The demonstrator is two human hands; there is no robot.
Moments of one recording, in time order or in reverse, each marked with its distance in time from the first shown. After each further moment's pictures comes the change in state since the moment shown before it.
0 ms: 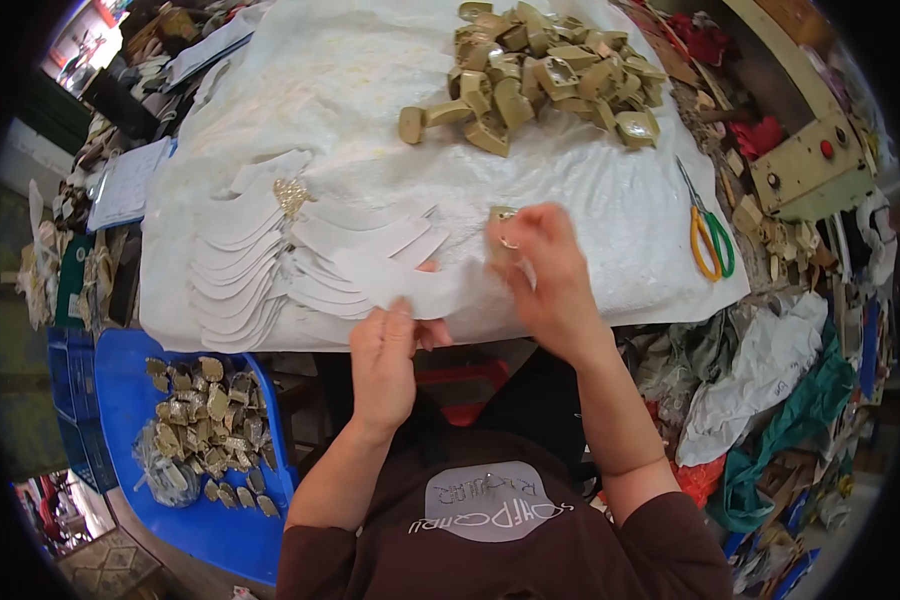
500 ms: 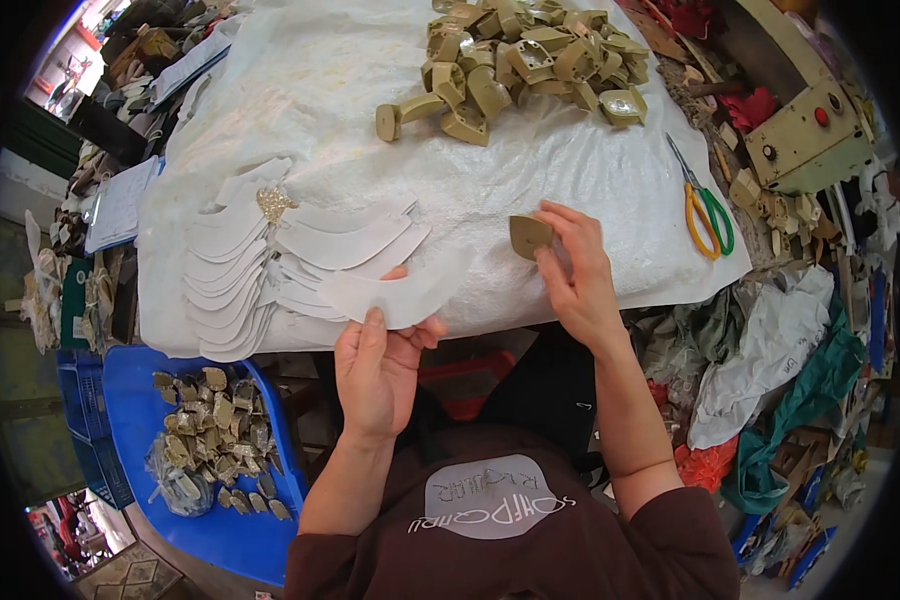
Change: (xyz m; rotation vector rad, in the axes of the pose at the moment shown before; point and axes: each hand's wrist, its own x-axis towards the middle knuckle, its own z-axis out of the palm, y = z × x) left_hand -0.006 -0.004 0.007 -0.526 -0.027 0.024; right_hand -0.035 0.039 -0.015 -0.095 0.187 0.142
